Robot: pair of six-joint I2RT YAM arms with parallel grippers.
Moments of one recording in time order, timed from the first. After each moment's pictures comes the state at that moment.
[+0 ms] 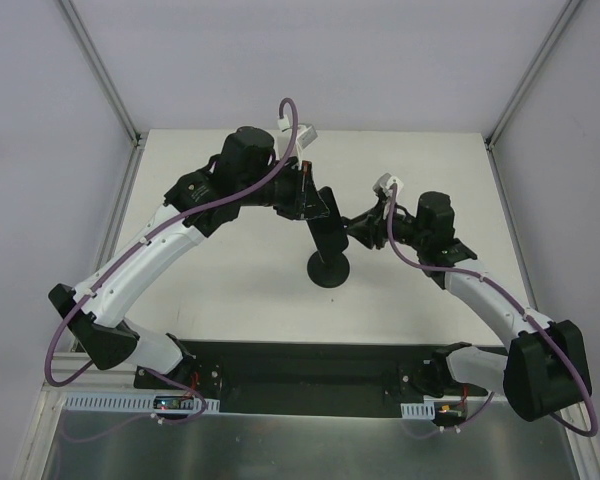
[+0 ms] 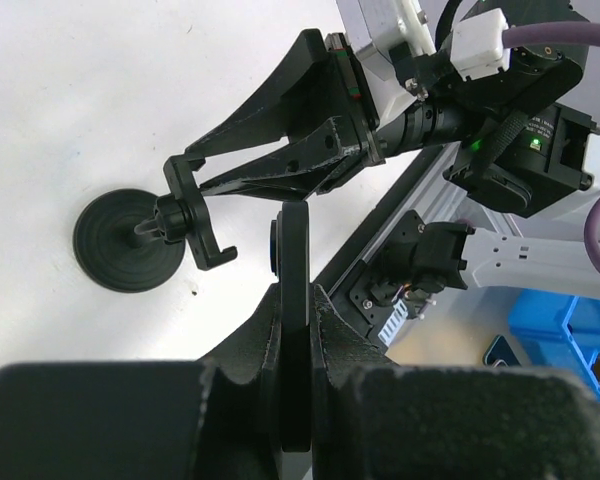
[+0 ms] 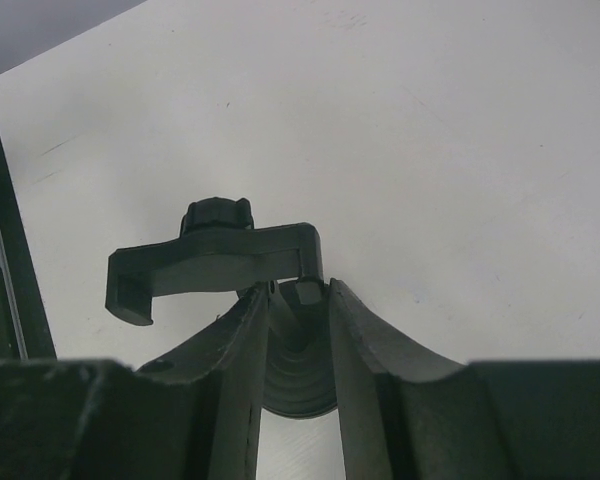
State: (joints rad) left arm -0.76 1.42 1.65 -0.73 0.36 -0.49; right arm 0.36 1.18 0.71 0.19 -0.72 -0.05
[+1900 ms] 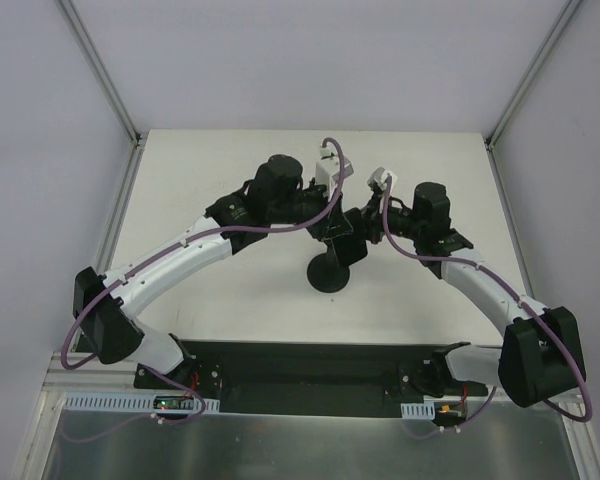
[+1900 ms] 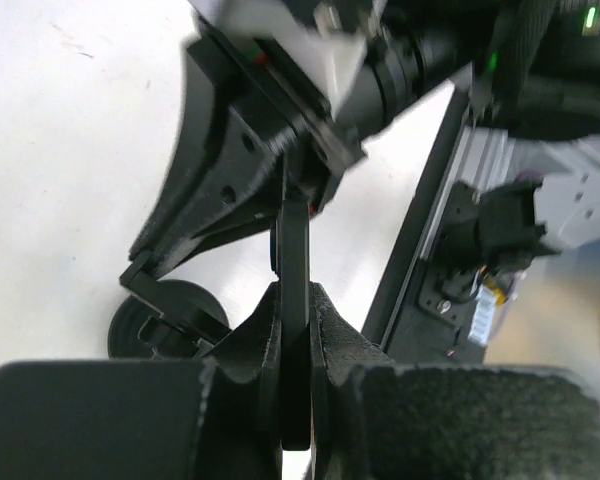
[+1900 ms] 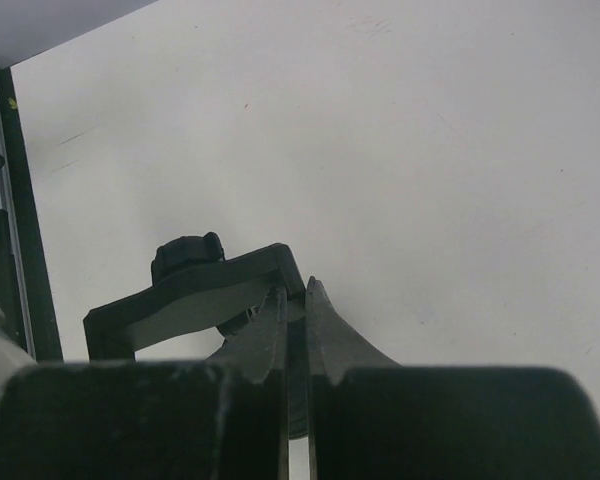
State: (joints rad) left arm -0.84 1.47 1.47 -0.40 0.41 -0.26; right arm 0.37 1.24 0.78 0.16 -0.77 -0.09
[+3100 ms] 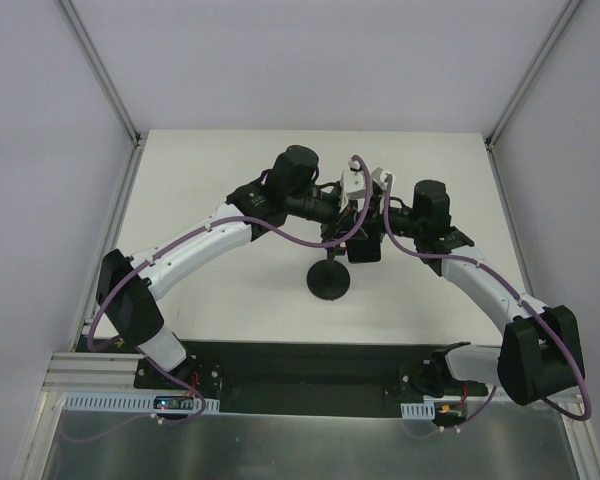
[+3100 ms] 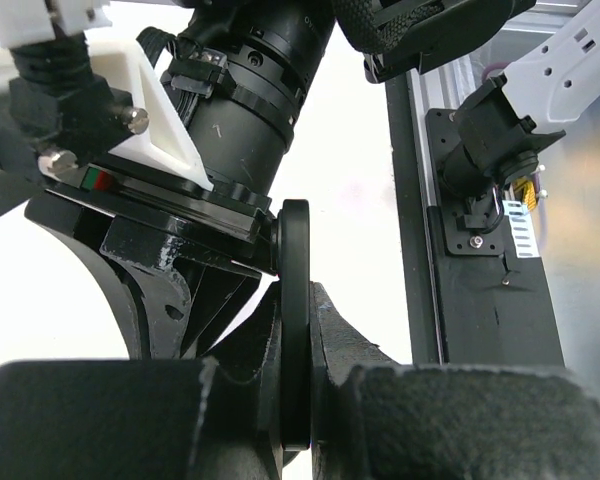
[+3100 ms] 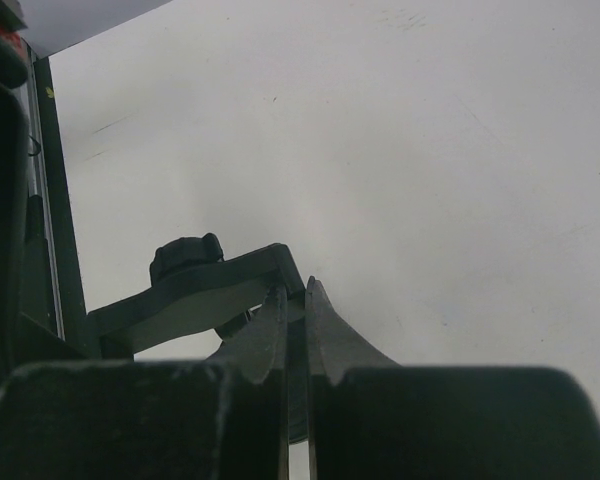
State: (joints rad) left arm -0.82 1.60 1.48 -0.29 0.76 0.15; right arm 0.36 1.26 0.81 0.11 -0.85 -0.10
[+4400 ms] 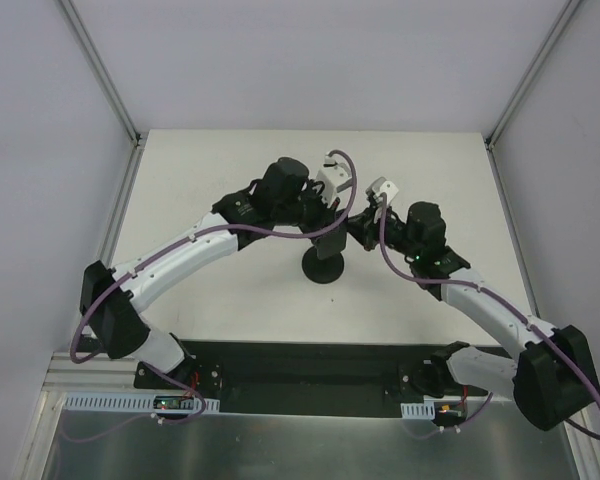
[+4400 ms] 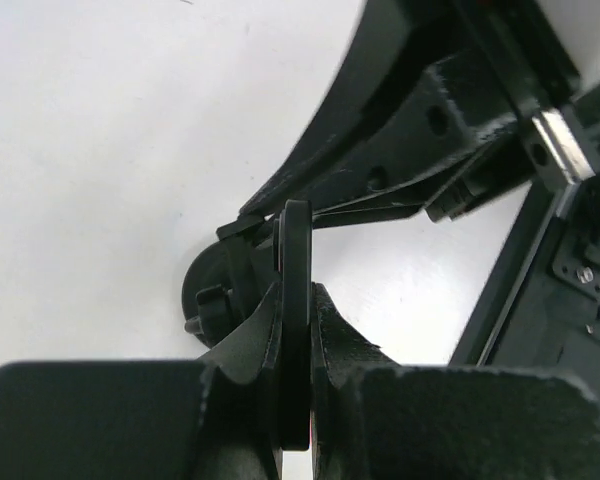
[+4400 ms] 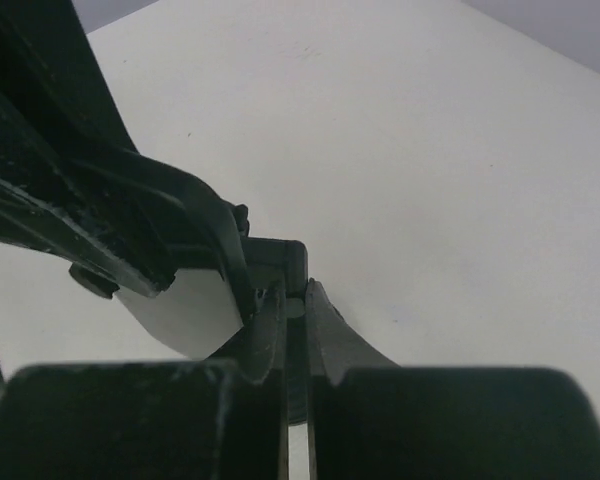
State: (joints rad) left arm -0.79 1.55 1.48 -0.51 0.31 0.06; right arm 0.46 1.15 0.69 0.24 -0.53 -0.03
